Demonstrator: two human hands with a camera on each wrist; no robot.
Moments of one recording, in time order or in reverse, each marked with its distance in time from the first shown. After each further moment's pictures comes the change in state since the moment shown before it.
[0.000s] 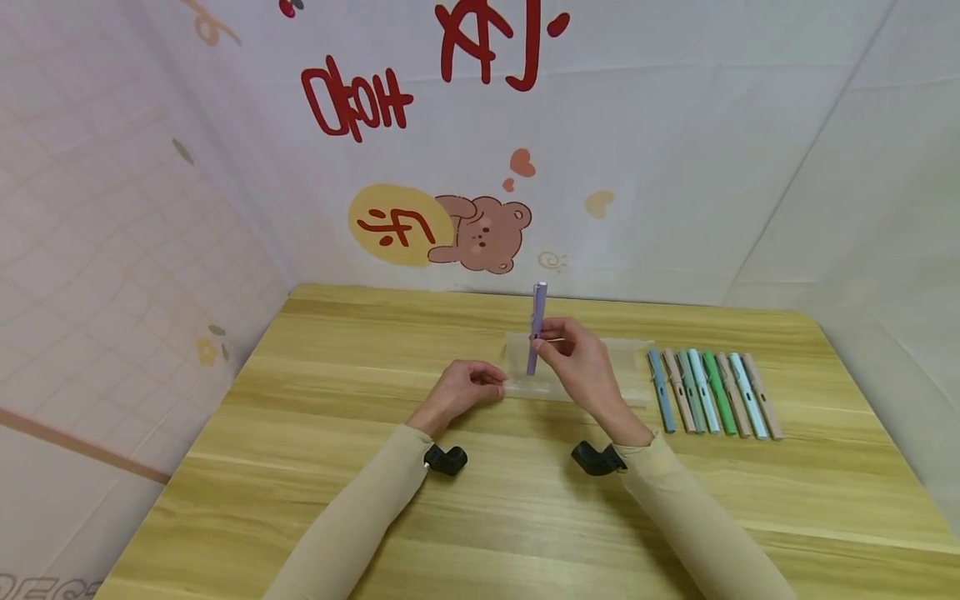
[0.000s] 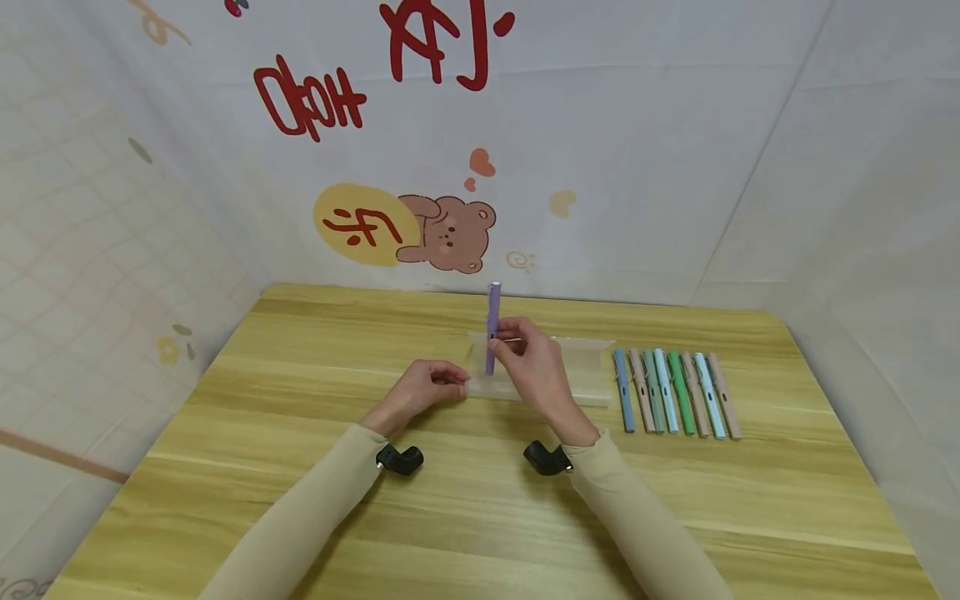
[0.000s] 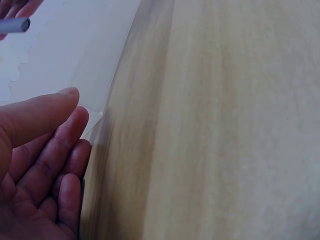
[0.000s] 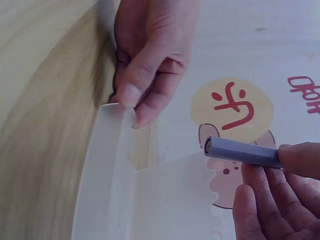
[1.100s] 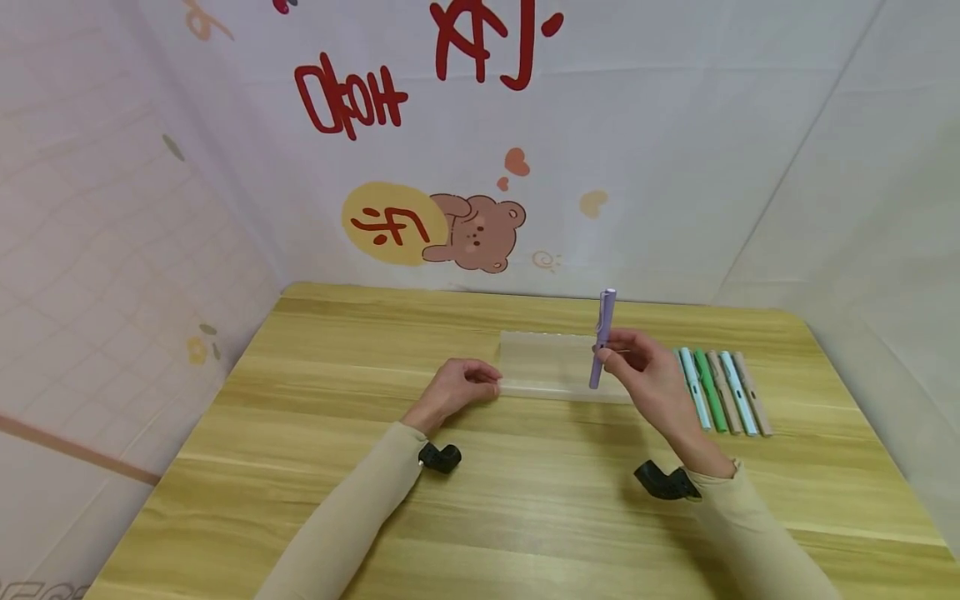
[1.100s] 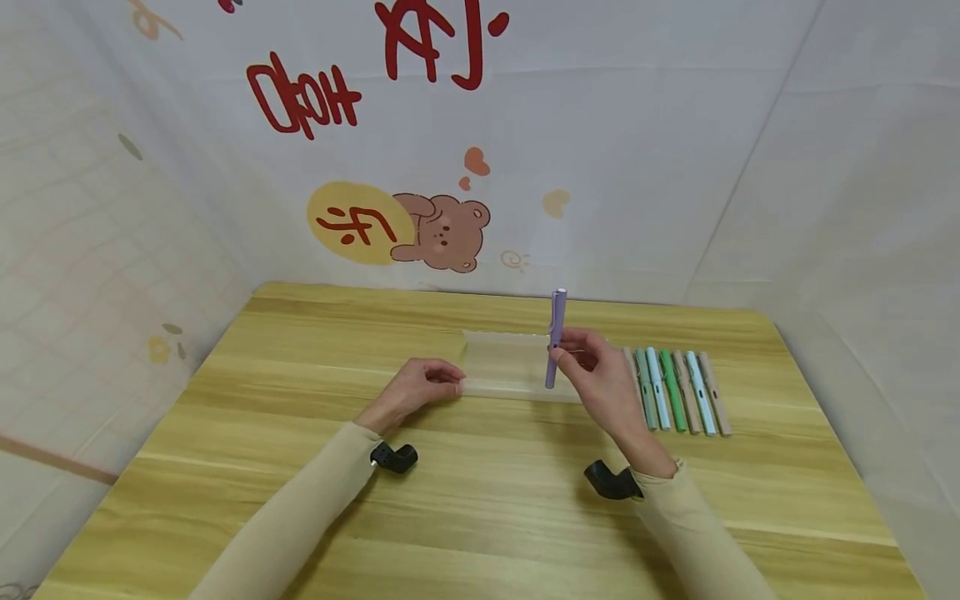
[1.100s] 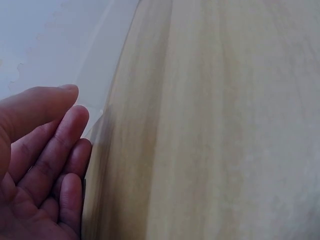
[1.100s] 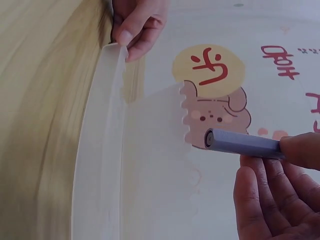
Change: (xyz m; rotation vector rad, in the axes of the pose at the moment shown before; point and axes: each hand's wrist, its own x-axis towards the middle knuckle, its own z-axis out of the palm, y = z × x) left_hand -0.002 0.000 0.000 -0.003 0.004 0.018; right_hand -0.041 0.016 -0.078 -0.020 0.042 0.003
